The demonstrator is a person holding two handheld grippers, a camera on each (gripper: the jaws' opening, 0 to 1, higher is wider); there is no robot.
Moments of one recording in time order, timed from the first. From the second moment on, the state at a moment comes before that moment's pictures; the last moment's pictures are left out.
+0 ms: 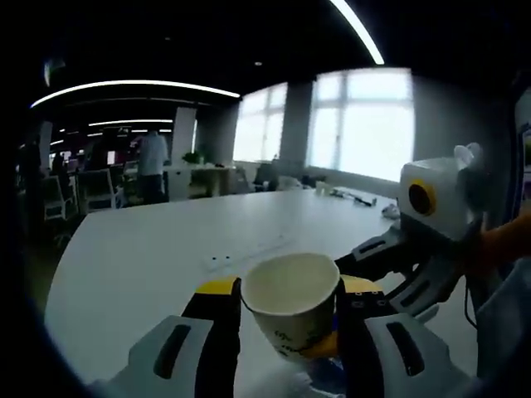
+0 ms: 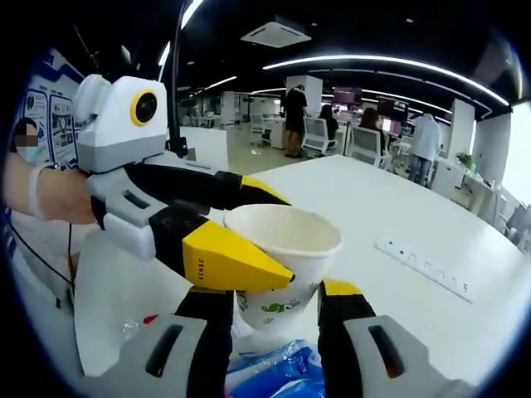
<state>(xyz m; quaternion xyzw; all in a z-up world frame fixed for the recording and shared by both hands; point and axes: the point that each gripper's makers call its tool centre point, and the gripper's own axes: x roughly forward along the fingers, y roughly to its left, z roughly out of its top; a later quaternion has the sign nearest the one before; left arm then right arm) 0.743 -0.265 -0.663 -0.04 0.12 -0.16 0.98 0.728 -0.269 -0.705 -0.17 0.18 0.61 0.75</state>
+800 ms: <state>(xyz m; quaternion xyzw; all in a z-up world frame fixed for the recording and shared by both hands) 0.736 -0.236 -0.641 -0.09 0.08 -0.12 0.98 0.758 -0.281 -0.700 -0.12 0.17 0.59 0.78</state>
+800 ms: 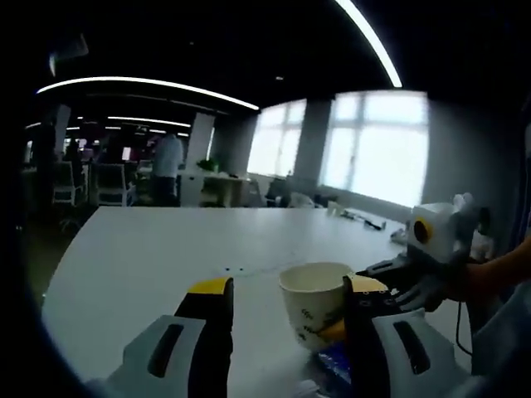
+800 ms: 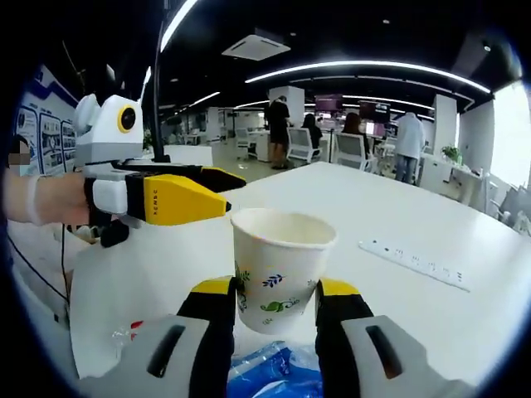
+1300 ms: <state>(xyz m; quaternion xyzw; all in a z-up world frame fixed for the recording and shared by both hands) 0.715 -0.239 -0.660 -0.12 0.10 -0.13 0.98 0.788 -0.269 -0.721 -0.13 0.15 0.60 0.78</state>
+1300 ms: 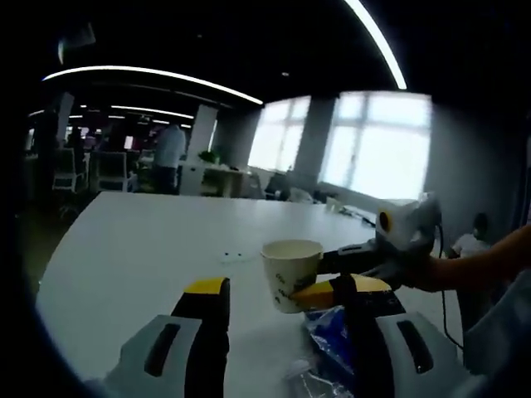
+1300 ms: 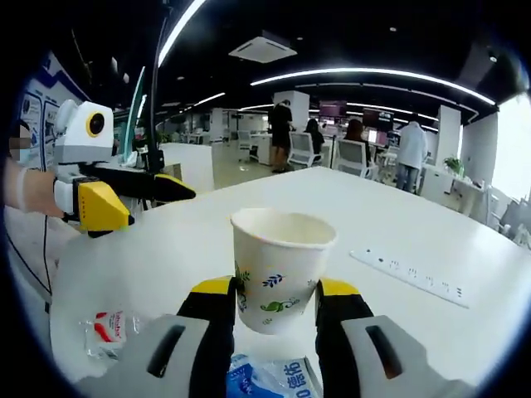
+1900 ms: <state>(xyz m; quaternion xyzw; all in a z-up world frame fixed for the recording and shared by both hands) 0.690 -0.276 -0.672 -0.16 0.08 -0.20 0.96 0.797 -0.271 -0.757 -0.14 0.15 0.60 0.77</state>
